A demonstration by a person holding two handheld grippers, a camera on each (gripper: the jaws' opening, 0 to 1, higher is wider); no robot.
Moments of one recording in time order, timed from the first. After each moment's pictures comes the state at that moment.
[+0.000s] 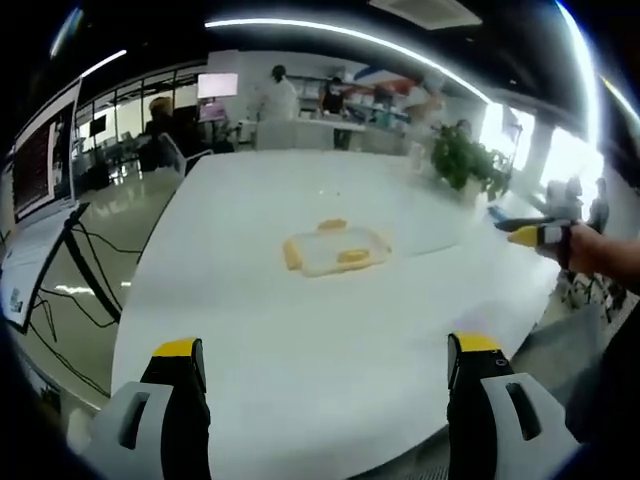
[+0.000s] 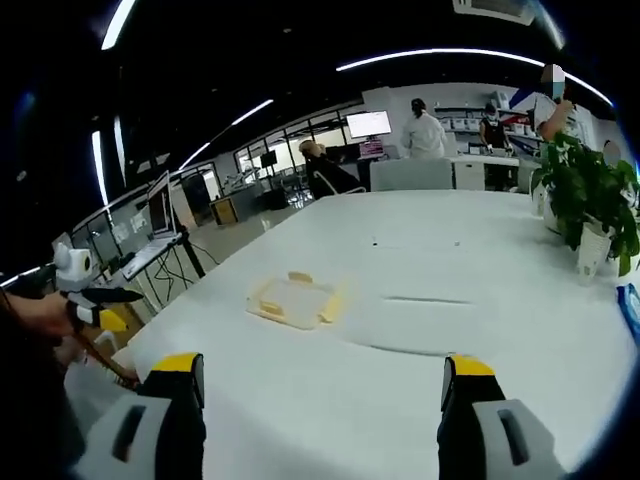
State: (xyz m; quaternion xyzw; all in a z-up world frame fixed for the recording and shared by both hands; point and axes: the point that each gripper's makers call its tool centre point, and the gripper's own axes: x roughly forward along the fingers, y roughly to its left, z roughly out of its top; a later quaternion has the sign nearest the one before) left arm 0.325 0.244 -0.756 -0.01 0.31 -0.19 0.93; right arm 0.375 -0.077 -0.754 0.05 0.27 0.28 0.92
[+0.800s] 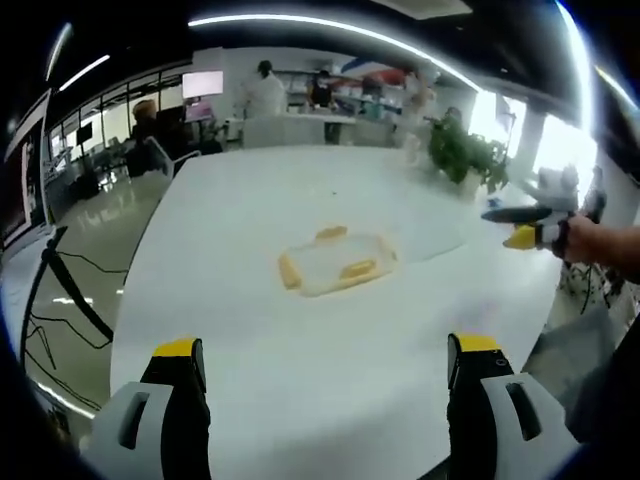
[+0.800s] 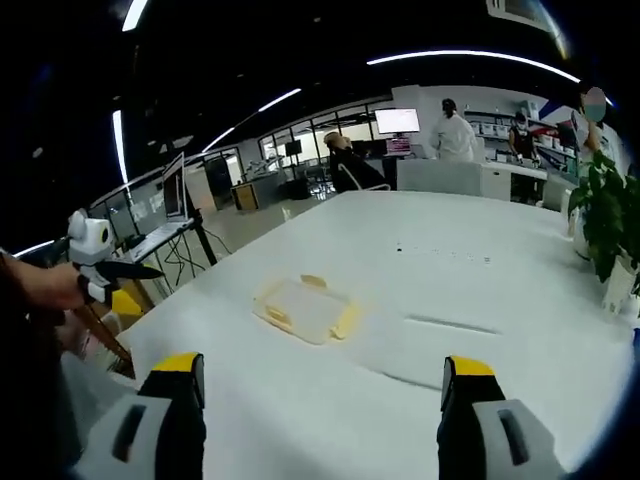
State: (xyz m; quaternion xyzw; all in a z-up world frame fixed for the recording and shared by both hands) left arm 0.376 0.234 -0.763 0.01 0.32 -0.21 0.92; right arm 0.415 -0.048 -0.760 0.02 0.27 0.33 0.90
